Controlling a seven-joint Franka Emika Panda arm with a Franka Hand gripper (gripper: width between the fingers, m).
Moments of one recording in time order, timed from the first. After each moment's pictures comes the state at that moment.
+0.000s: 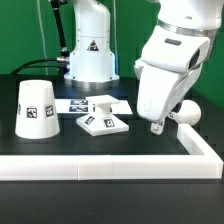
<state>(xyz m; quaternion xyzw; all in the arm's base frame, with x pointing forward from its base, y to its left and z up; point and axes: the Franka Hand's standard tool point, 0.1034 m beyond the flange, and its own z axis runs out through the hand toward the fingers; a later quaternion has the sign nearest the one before) 0.595 0.095 0.064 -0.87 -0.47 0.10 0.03</state>
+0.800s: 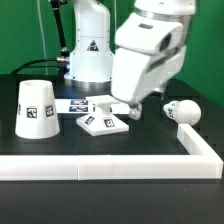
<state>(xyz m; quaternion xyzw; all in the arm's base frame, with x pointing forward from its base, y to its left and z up) 0.549 0.041 0.085 -0.90 -0.44 0.07 0.02</state>
